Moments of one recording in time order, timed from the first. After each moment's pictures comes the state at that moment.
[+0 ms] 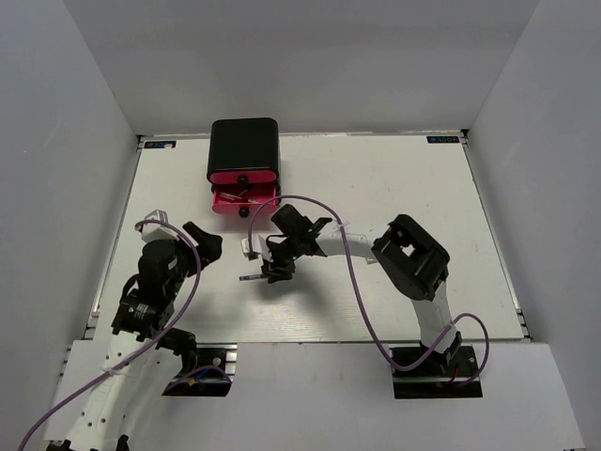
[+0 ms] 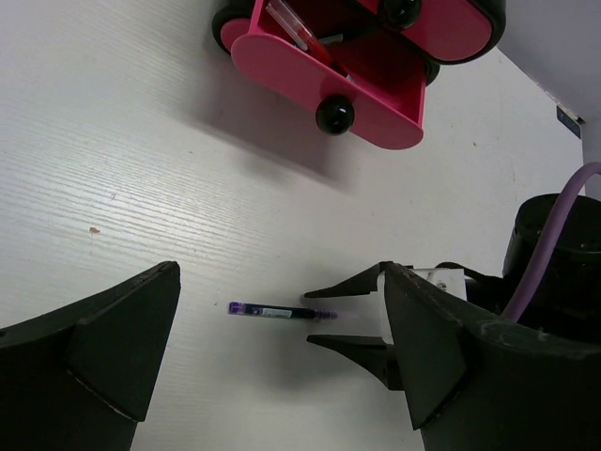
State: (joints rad) left arm -0.26 0.48 0.58 -0.51 -0.16 -0.68; right arm 0.93 2.04 1.31 -0.24 -0.66 -0.74
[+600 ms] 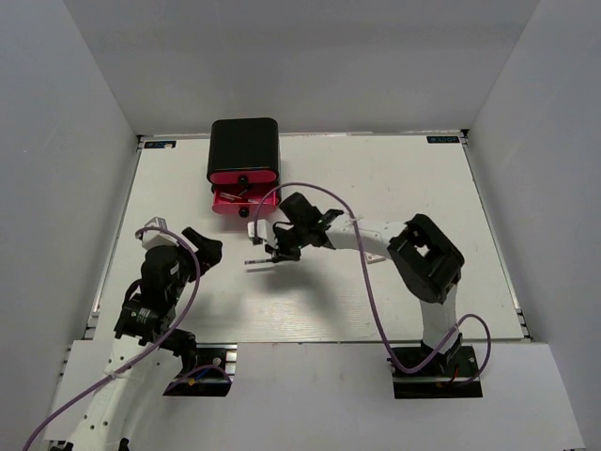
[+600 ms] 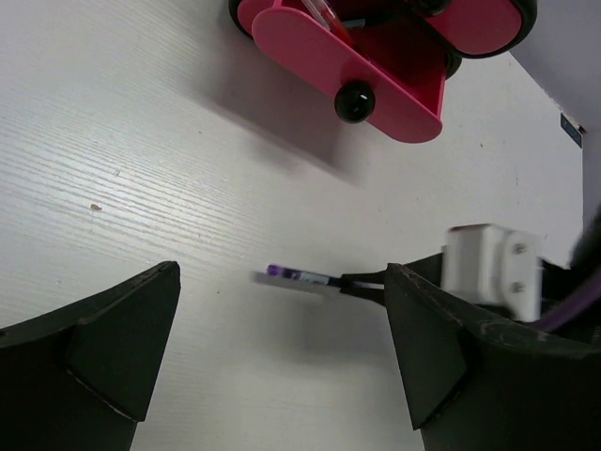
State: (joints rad) left arm -0.26 0.43 0.53 -0.53 -0.17 -0.74; right arm 0.90 1.99 1.30 -0.23 -0.54 -0.70
